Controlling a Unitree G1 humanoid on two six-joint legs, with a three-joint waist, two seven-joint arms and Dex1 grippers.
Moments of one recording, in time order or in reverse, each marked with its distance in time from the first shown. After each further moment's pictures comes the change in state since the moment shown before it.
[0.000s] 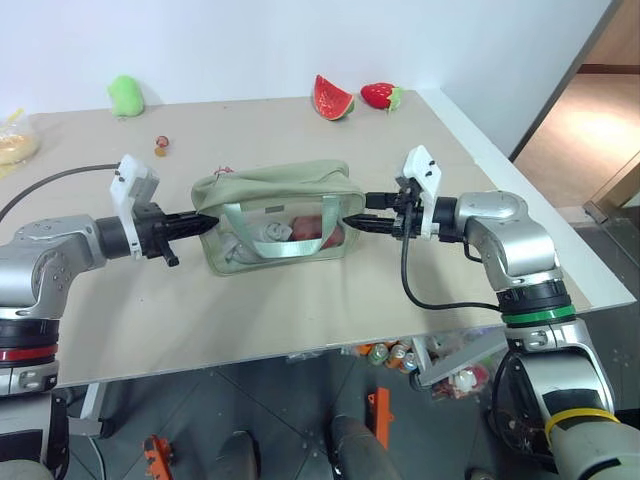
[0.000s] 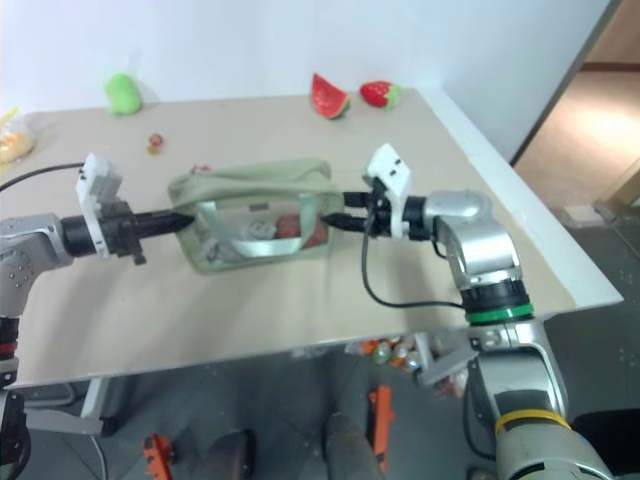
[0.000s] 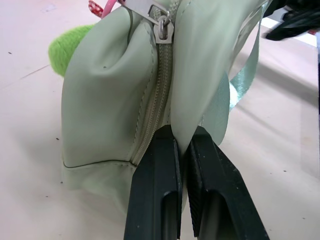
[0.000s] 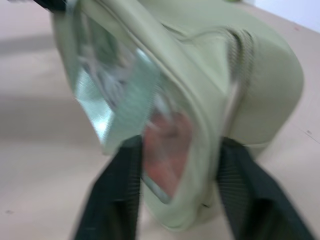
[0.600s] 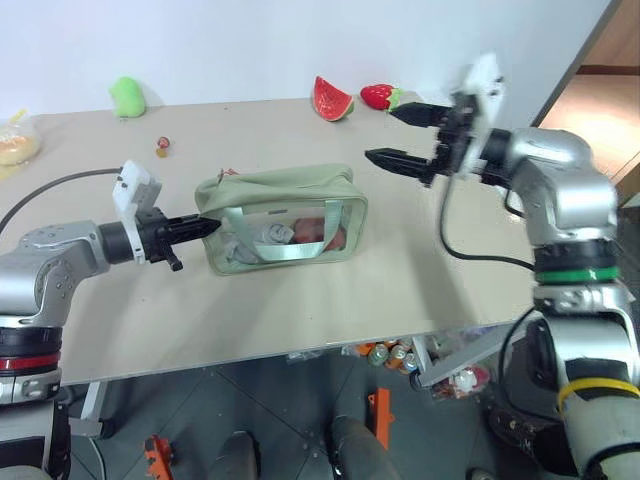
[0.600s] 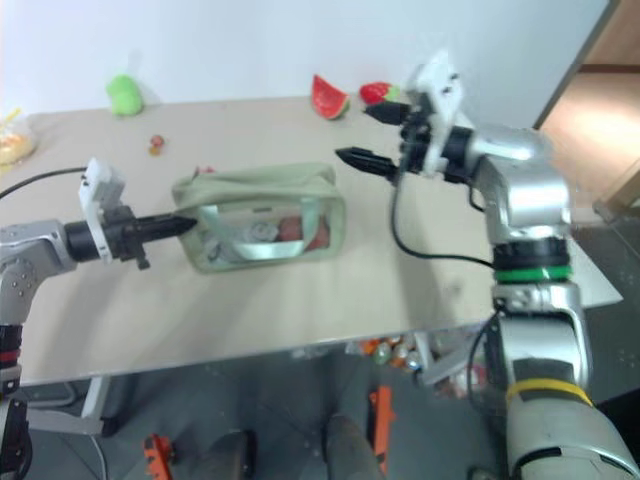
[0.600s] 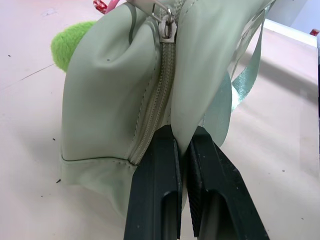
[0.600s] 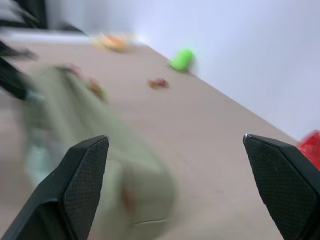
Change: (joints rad) left arm 0.039 -0.016 0.011 -0.041 -0.015 -0.008 0.027; right arm -0.294 0.004 -0.008 0.272 -0.075 -0.186 -0.102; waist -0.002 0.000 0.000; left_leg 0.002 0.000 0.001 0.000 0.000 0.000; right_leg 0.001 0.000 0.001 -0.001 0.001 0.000
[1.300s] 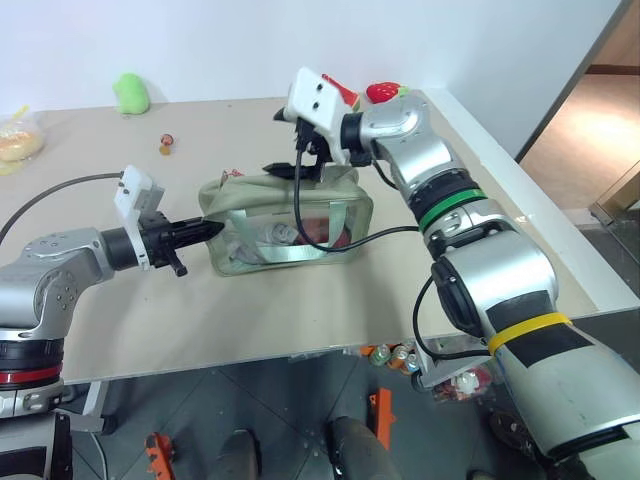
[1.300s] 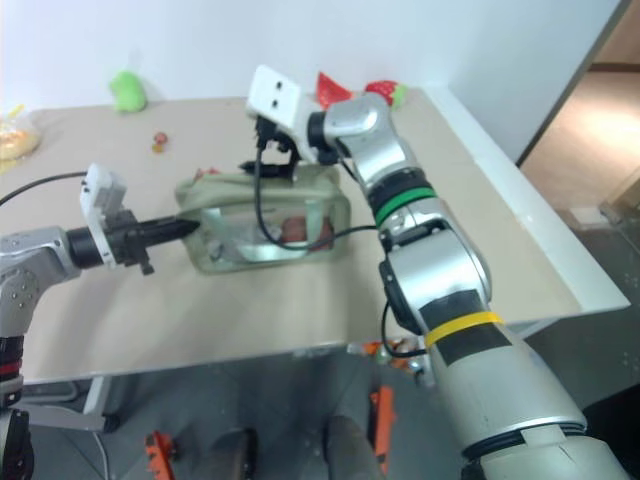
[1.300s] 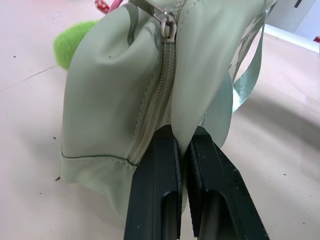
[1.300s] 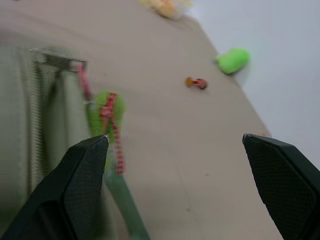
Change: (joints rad) left arm 0.064 -0.023 0.029 -0.088 -0.036 0.010 0.060; right arm -0.418 0.384 0.171 0.740 -0.342 -0.495 -0.039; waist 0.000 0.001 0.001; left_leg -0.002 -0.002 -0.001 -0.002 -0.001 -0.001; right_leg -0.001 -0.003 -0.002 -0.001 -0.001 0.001
